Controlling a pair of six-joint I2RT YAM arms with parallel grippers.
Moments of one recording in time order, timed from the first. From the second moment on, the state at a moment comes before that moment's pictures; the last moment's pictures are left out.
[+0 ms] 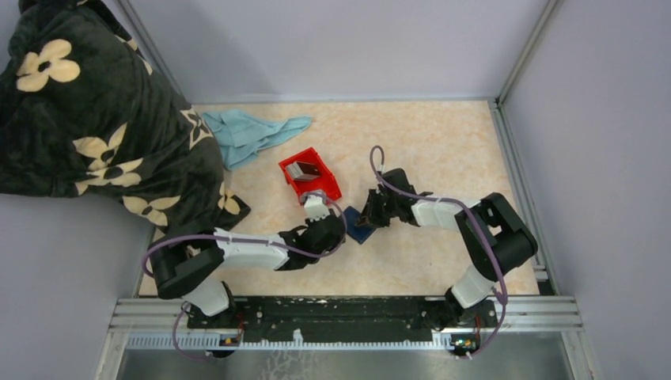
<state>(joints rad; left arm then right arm) -1.12 1.57 0.64 0.20 -0.64 -1.05 0.53 1.61 0.71 0.00 -0.36 0.73</state>
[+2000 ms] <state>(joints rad) -1.10 1.59 0.66 0.29 -0.43 -1.06 0.57 1.21 0.68 -0.39 -0.17 0.52</state>
